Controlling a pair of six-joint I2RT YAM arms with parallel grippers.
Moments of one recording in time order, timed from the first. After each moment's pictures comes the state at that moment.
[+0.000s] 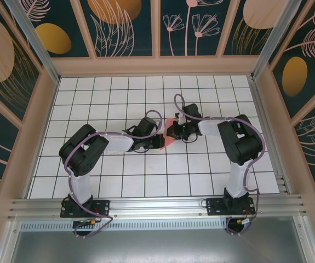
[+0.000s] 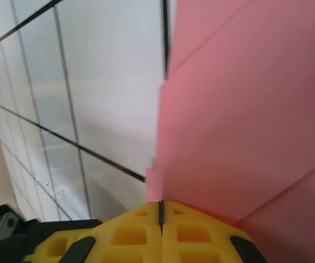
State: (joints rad) left arm -0.73 1.91 0.95 0.10 0.28 -0.68; right arm 0.44 1.92 1.00 -0.08 -0.62 0.67
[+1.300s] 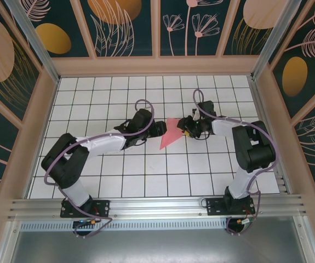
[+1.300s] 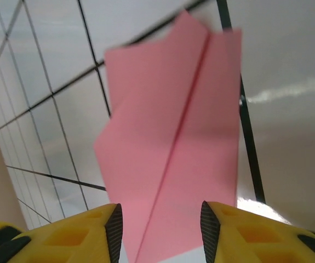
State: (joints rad) left arm -0.73 1.68 0.97 0.02 0.01 -0.79; right arm 0.31 1.77 0.92 -0.13 -0.55 0.78
